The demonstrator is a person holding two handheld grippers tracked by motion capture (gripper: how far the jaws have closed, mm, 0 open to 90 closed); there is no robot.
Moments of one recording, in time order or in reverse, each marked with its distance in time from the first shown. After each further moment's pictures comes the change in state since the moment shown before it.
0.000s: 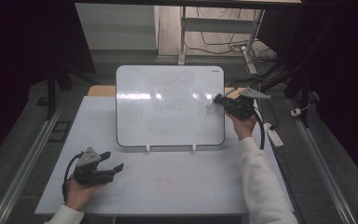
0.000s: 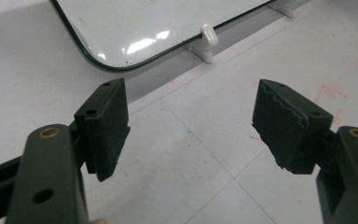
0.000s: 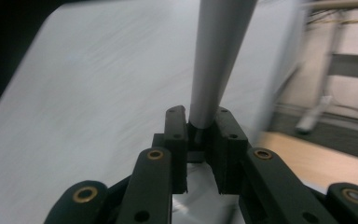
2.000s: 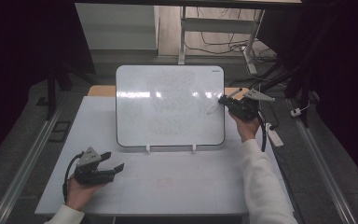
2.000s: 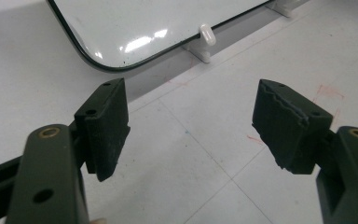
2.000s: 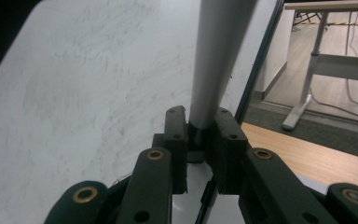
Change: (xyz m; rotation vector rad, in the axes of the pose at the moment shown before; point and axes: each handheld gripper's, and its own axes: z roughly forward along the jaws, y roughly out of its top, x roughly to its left) left arm -0.002 0.000 -0.001 -0.007 -0.007 -0.002; right arm -0.007 -0.002 -0.015 -0.018 -0.084 0.006
